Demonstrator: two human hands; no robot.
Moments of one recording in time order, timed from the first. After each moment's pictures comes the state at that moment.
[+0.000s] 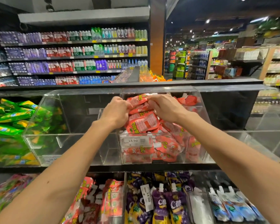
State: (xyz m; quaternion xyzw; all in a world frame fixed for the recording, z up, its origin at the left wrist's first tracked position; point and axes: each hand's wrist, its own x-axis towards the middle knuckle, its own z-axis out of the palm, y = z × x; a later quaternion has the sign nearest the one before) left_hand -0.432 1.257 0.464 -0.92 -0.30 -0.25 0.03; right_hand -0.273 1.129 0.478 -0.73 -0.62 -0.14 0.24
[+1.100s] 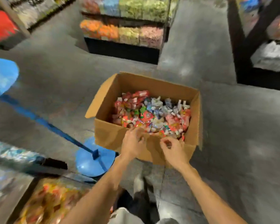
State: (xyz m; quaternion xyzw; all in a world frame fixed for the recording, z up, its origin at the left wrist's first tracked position) left_hand -0.100 0.460 0.056 -0.90 0.18 0.15 -0.36; right_hand -0.207 0.316 0.076 -0.83 0.30 0.02 0.47
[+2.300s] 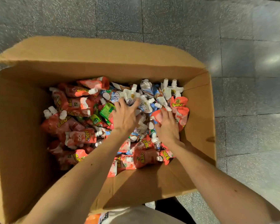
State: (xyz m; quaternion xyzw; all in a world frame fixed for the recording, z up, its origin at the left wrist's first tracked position) left_hand 0.114 0.253 -0.155 -0.89 0.37 0.28 -0.05; right_hand -0.026 0.165 -0.130 -0.83 0.47 0.16 0.25
